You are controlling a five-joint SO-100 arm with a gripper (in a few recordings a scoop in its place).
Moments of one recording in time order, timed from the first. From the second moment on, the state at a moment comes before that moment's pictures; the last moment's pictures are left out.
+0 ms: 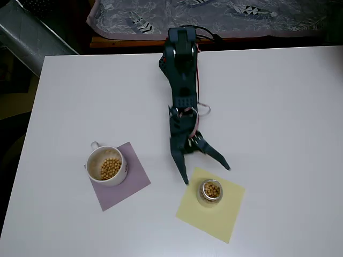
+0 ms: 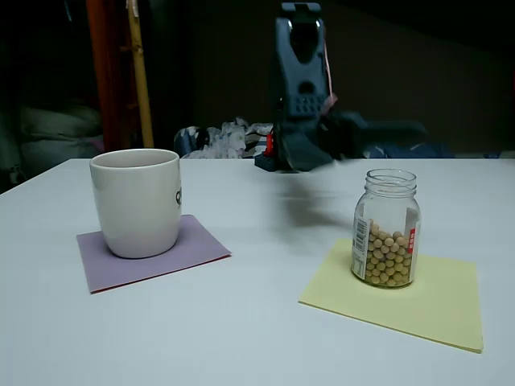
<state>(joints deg) -3.9 71.8 136.6 -68.0 -69.9</state>
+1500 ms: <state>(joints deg) 6.3 189.7 180.4 41.8 -4.4</state>
